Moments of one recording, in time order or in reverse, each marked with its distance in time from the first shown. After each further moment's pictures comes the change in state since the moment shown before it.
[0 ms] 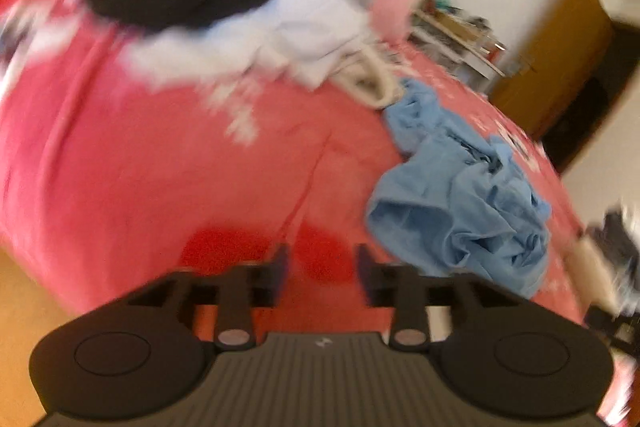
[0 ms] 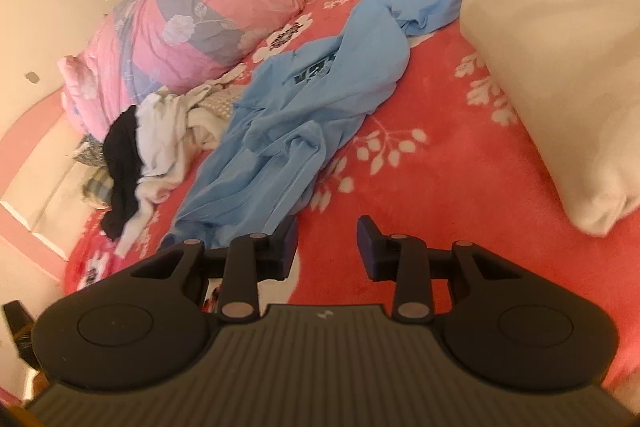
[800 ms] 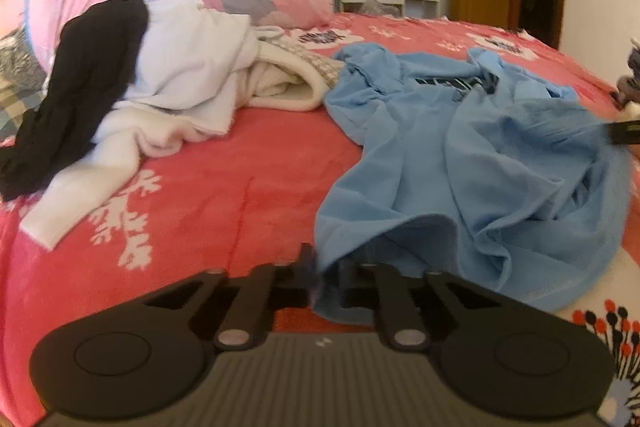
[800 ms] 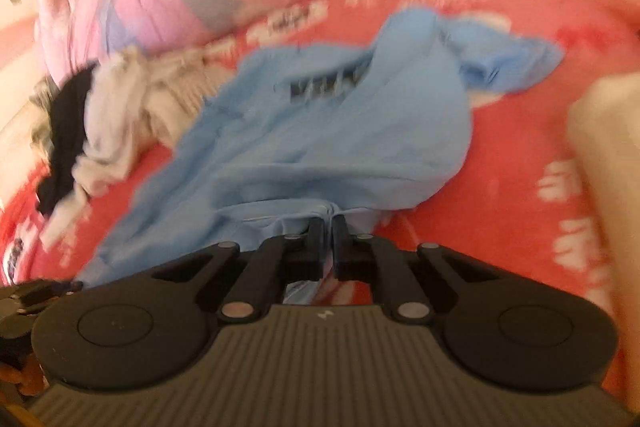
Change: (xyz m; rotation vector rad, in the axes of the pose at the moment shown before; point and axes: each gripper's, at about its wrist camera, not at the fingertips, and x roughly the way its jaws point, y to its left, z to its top) left arm 0.086 -0.065 0.013 0.379 0.015 0.111; right arm 0.084 0.034 0.058 -0.213 -0.019 -0.069
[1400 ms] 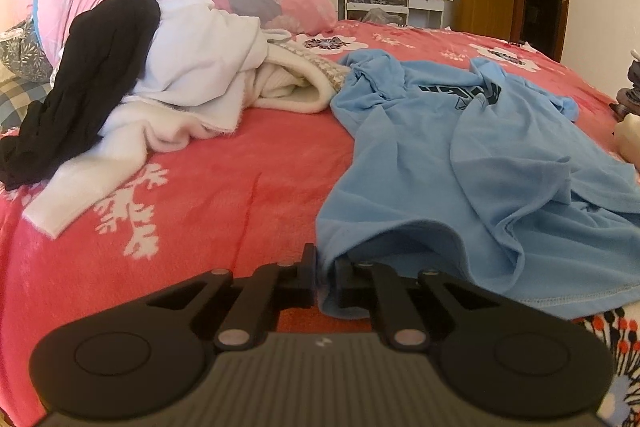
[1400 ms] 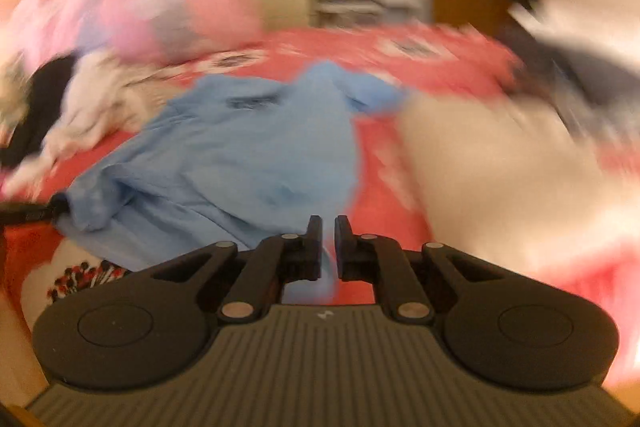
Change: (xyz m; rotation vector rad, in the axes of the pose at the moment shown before) left arm -0.004 0.005 -0.005 -0.008 -0.025 -0.002; right arm -0.114 0.024 -0.078 -0.282 -0.108 -0.245
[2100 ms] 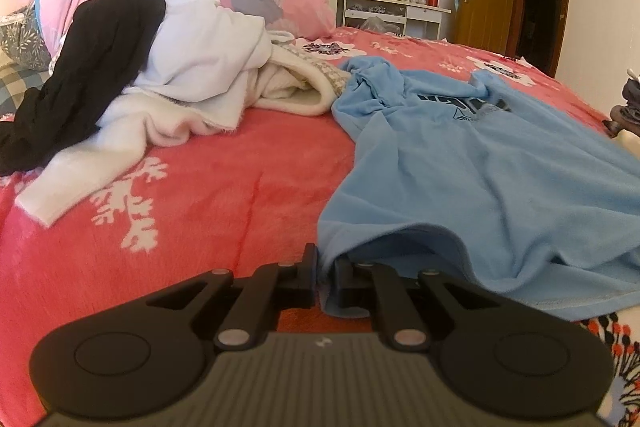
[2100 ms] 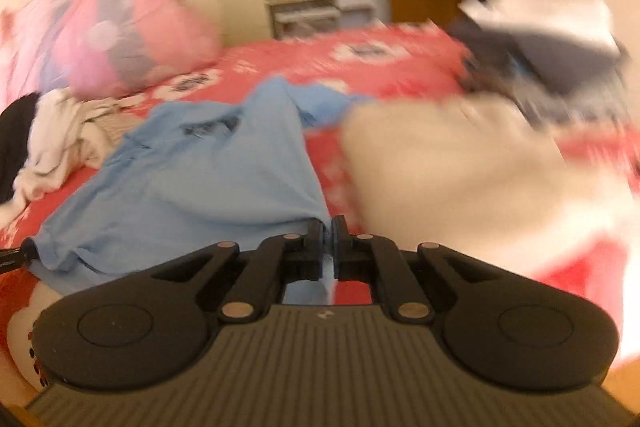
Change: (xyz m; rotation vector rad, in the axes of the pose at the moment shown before) left arm -0.002 0.010 -0.004 -0.033 -0.022 -0.041; right arm -0.018 -0.069 -0.022 0.301 0.004 -0.134
